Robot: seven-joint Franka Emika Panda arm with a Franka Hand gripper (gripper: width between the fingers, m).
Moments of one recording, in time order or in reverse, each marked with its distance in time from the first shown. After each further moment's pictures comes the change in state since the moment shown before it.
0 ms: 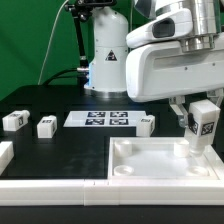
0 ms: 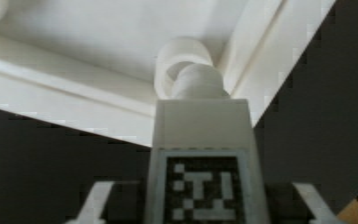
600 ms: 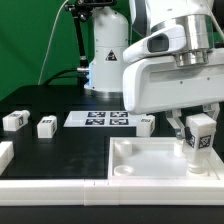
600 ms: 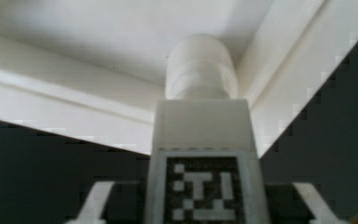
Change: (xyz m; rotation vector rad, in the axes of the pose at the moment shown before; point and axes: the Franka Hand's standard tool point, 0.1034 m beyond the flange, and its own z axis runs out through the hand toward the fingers) arm 0.001 0.002 0.017 -0.017 0.067 -0.004
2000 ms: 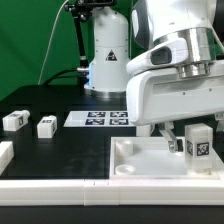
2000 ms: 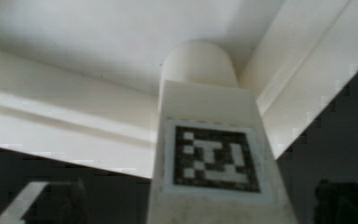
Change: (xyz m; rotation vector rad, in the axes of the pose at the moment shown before) arm -0.005 -0.003 0.016 -0.006 0.032 -0.001
